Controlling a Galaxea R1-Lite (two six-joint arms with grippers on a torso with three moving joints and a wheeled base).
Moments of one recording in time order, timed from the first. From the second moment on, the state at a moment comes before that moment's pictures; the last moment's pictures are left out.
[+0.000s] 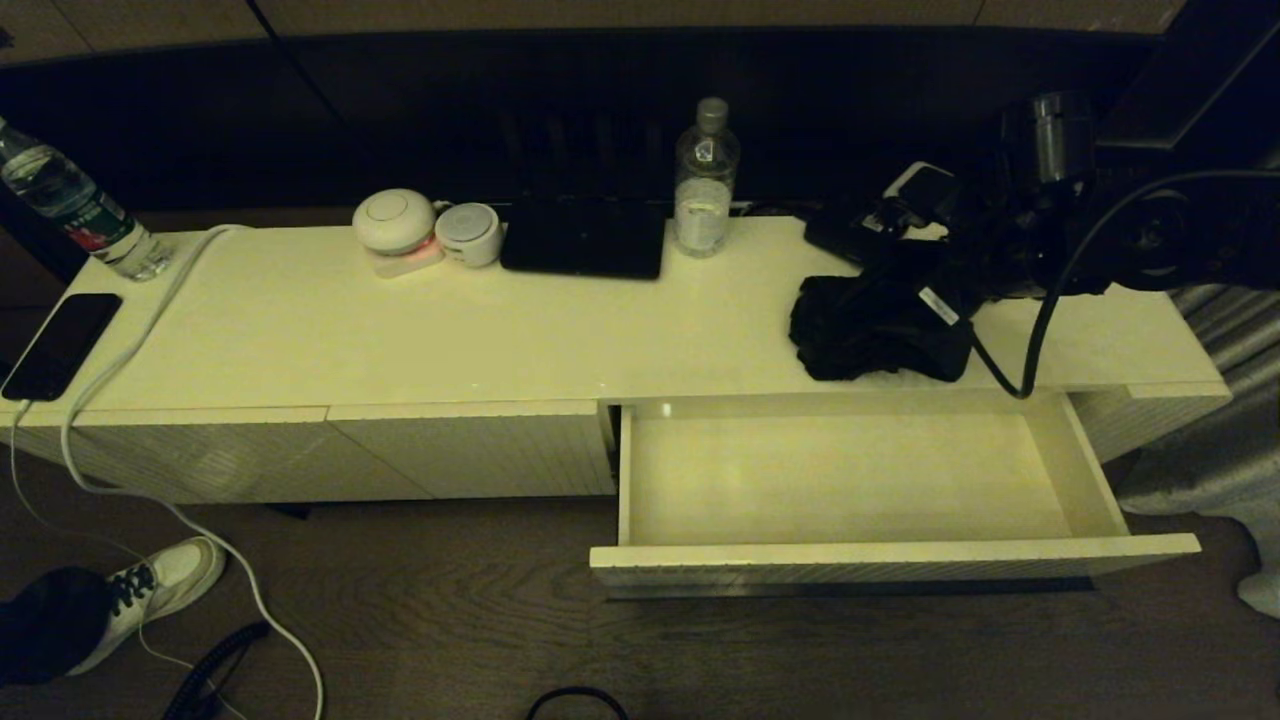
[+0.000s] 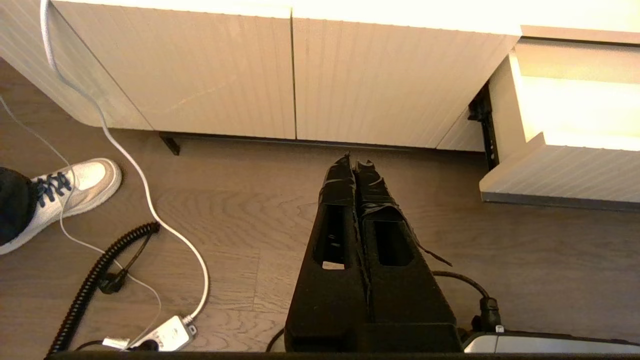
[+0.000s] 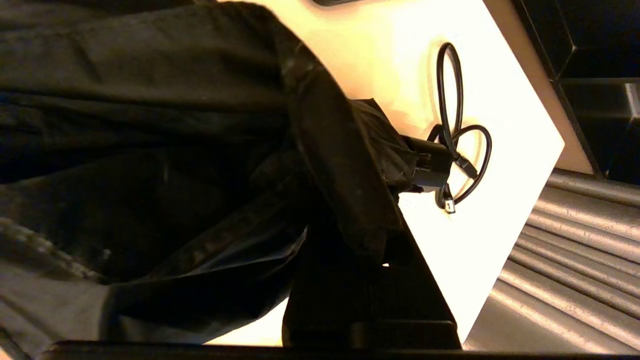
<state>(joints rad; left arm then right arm) 0.00 0.00 0.00 -0.04 0.02 -0.09 0.25 1.98 -1.81 0.21 -0.41 -0.63</state>
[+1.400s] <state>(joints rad) 0.00 0.00 0.00 -0.04 0.02 -0.09 0.28 1.82 -1.74 0.22 -0.44 -0.65</state>
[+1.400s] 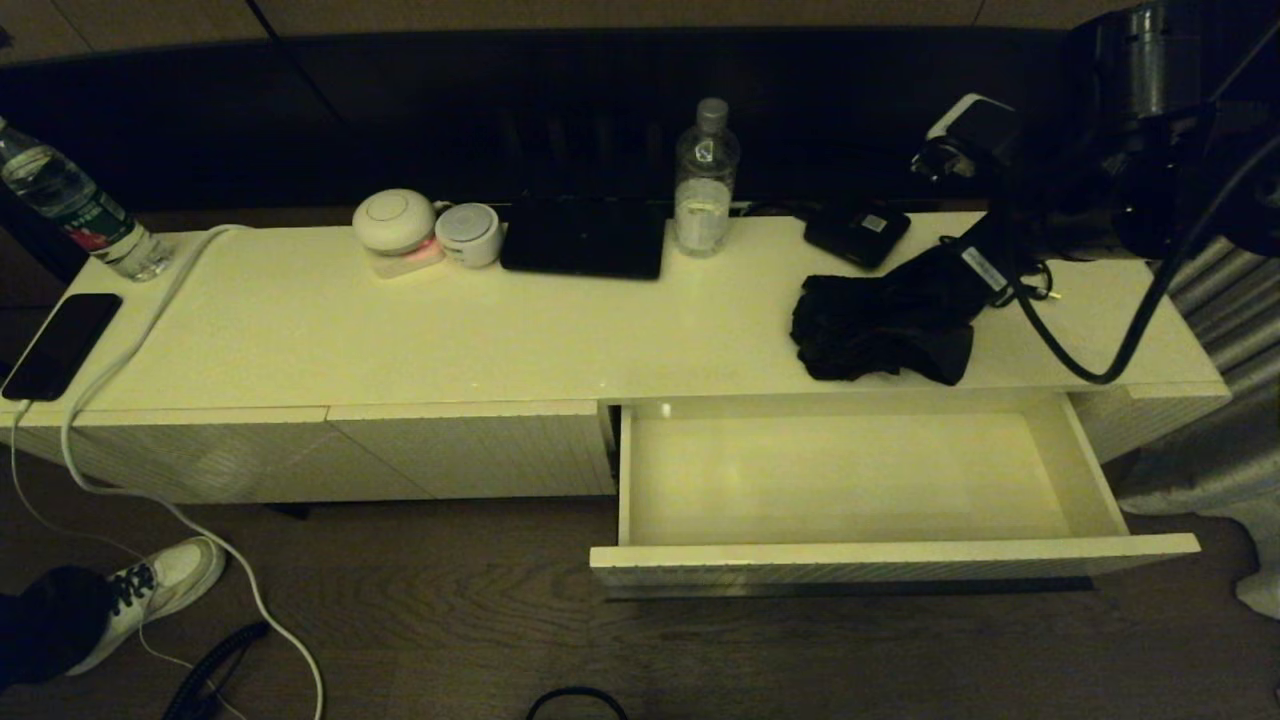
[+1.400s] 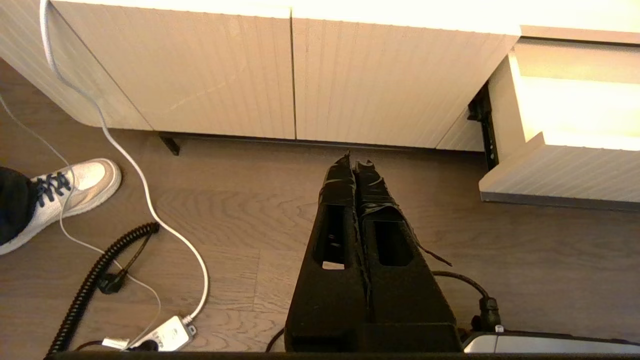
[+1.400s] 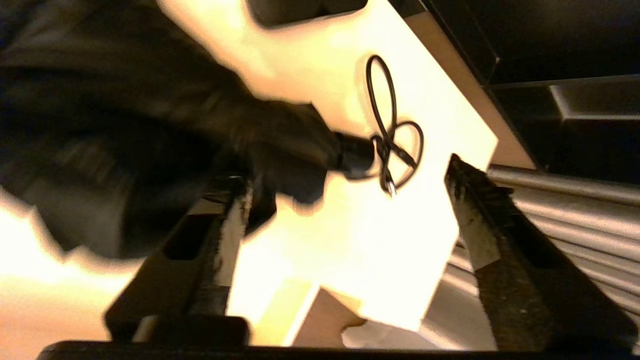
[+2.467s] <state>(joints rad) 0.00 0.00 0.00 -0.04 0.02 -0.09 0.34 1.12 -0.81 0.53 -0.28 -0.82</state>
